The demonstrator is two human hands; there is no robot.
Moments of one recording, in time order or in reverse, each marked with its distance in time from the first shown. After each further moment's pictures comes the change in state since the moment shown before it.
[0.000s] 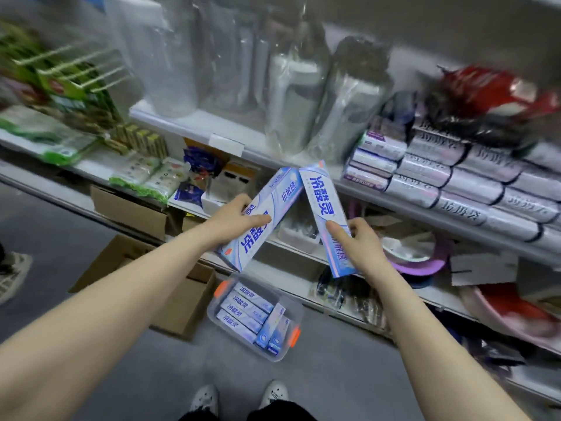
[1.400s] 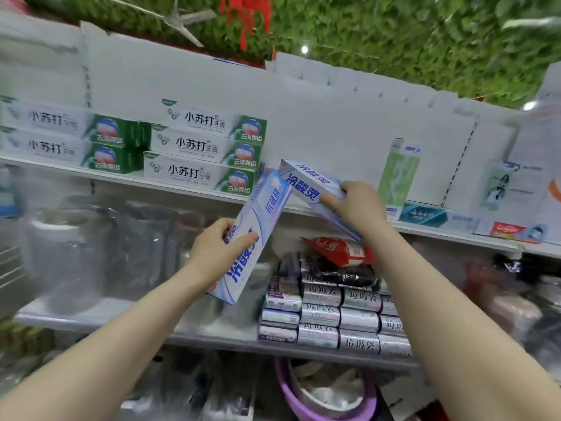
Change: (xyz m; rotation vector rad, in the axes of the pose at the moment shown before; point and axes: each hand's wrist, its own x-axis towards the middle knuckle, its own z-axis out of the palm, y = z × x) left_hand -0.013 0.277 -0.057 -0.247 0.318 0.620; right_hand 0.039 -0.238 -0.297 -0.565 0.725 -0.391
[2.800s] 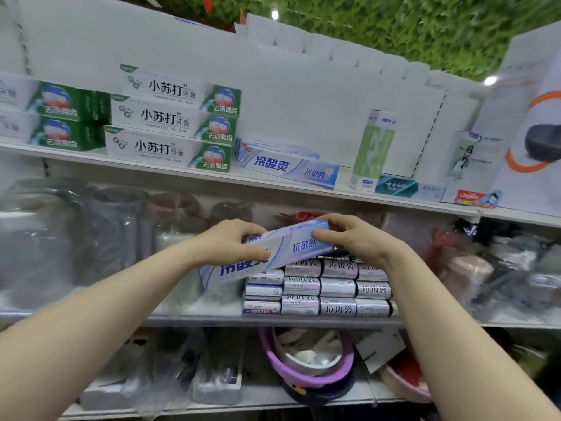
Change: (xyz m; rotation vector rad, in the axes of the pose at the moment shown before) left_hand 0.015 0.004 0.018 0.520 -0.700 0.255; right_hand -0.094 0.043 0.002 0.821 -0.602 0.159
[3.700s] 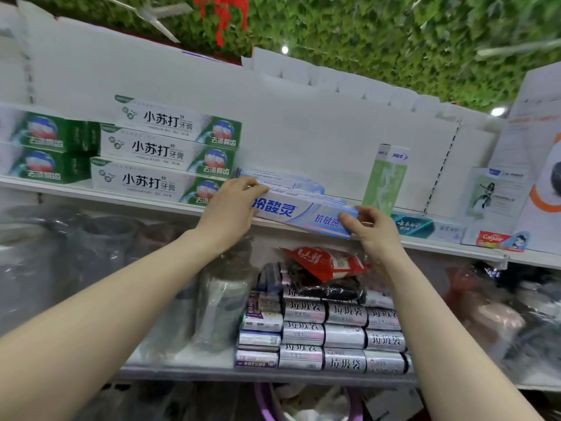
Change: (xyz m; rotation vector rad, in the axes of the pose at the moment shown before) left_hand 0.098 0.001 -0.051 0.382 0.705 0.105; right_hand 0.071 -0.011 -0.047 0.063 0.658 -0.115
